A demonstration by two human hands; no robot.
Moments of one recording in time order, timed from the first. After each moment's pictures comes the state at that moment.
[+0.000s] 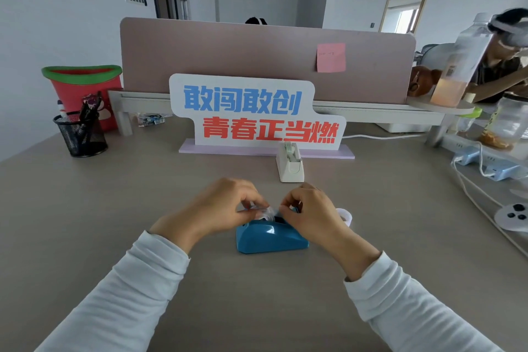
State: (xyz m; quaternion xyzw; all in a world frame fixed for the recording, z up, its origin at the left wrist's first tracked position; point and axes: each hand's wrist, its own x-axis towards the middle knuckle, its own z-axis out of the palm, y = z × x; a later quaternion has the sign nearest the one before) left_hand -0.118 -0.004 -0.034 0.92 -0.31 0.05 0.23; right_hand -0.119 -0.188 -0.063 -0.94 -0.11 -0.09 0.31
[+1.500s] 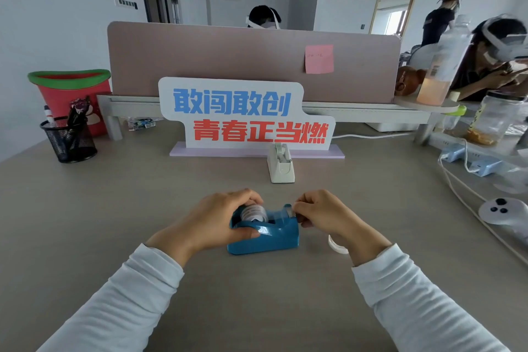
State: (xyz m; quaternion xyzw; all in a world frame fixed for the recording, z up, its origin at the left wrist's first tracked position) left_hand -0.120 -0.008 -0.054 0.92 -0.31 0.04 0.25; right_hand -0.110 -0.220 -0.058 -0.88 0.01 0.08 0.47
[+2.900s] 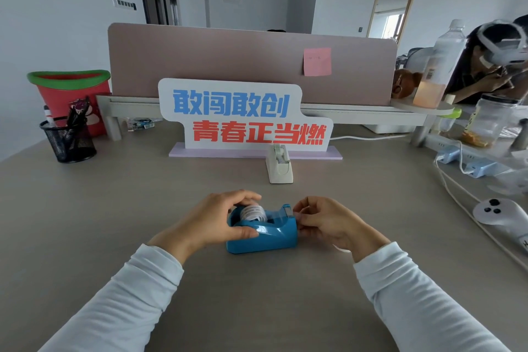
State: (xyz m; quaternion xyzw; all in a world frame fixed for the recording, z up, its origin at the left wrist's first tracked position) left_hand -0.111 -0.004 -0.067 0.90 -0.28 0.02 0.33; right_hand -0.110 -0.234 -0.073 -0.76 0.02 0.15 0.63
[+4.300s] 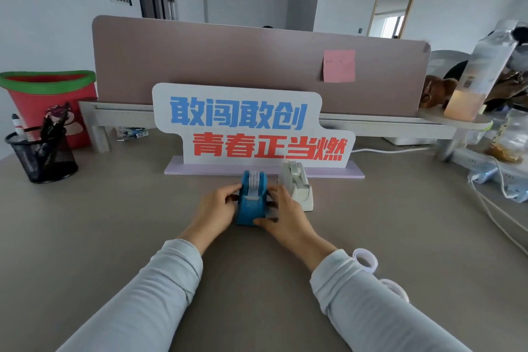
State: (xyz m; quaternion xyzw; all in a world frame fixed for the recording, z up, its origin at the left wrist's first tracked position) left_hand 0.012 0.001 -0.092 0.88 -0.08 0.07 0.46; right_hand -0.012 -0.146 -0.093 -0.89 -0.06 -0.03 0.45
